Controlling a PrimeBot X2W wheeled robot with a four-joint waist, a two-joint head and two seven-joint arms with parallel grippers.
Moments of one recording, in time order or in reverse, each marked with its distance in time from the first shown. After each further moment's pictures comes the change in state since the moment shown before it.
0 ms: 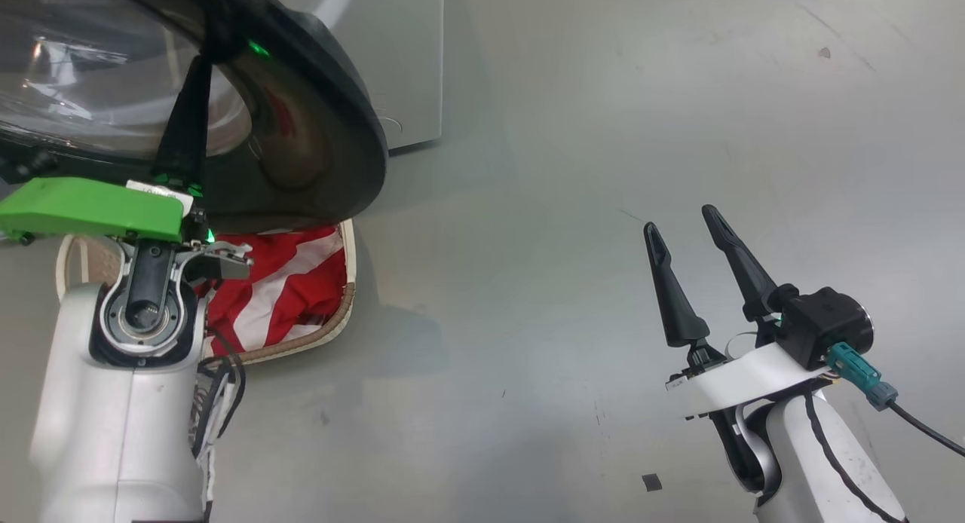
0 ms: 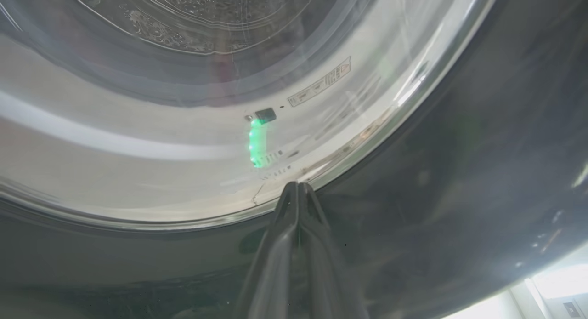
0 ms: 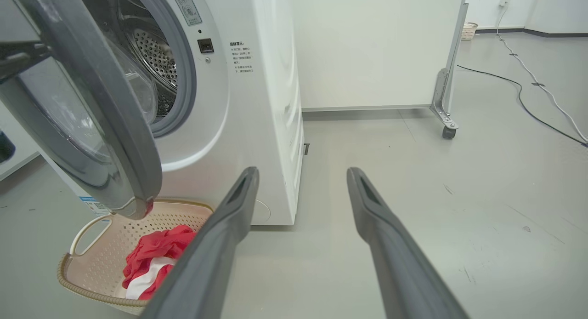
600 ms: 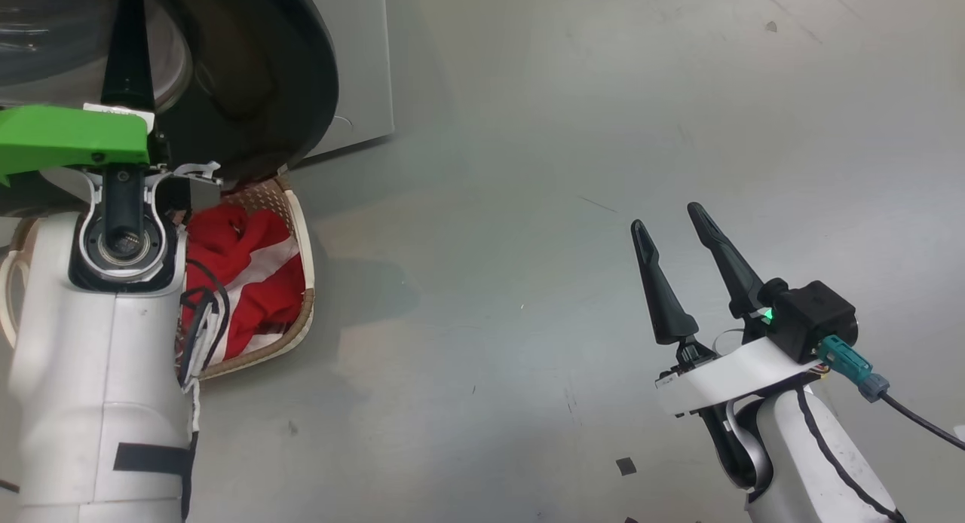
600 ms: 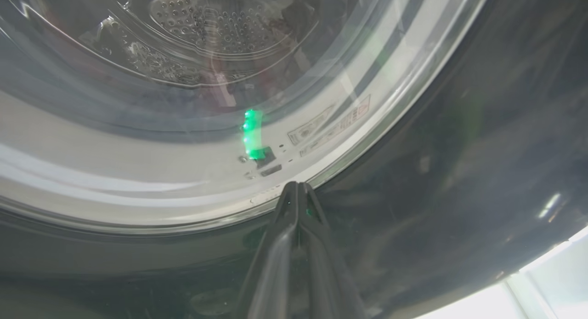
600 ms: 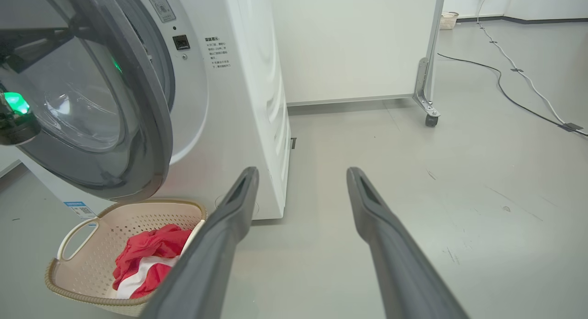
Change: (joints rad) left arm -0.194 0.000 0.003 0.197 0.043 0.000 -0.158; right arm -0.028 0.002 0.030 0.022 0.046 0.006 0.000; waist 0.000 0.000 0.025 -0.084
